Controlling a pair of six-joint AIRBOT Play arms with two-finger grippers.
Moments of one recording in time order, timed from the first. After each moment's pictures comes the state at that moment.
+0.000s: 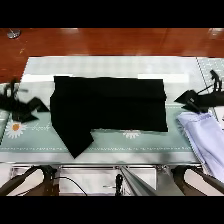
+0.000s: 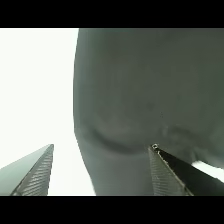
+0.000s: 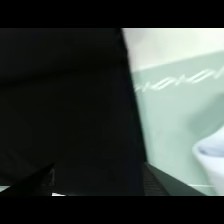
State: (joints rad) left arm 0.38 -1.09 0.81 1.17 -1.30 -1.59; right arm -0.41 -1.12 0.85 -0.94 1.22 1.34
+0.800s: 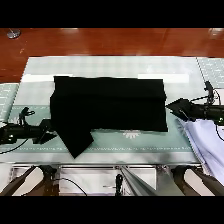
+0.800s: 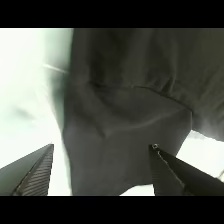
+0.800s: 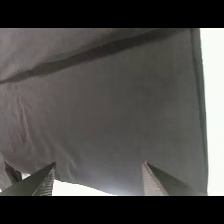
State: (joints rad) left arm 0.52 -1.02 0.39 0.86 -1.20 -1.26; right arm -0.42 -1.00 0.63 -0.70 1.17 1.19
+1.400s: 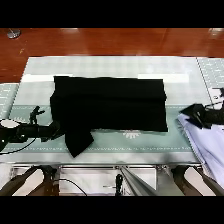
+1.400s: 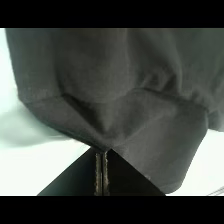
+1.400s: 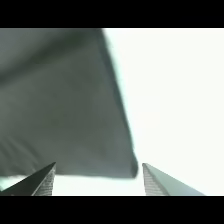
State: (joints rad) left arm 0.36 -1.04 0.35 0.82 -1.07 -1.23; right arm -0.64 -1.00 0.65 -0.90 1.31 1.26
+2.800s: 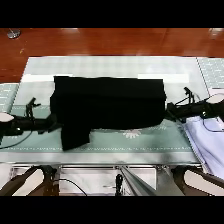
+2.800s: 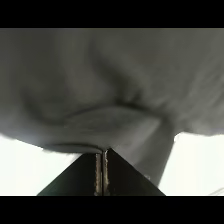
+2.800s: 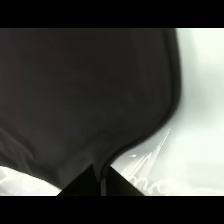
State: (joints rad) left arm 0.36 -1.04 0.48 0.80 -1.11 -1.20; right arm -0.27 -1.27 0.73 -0.87 1.15 1.34
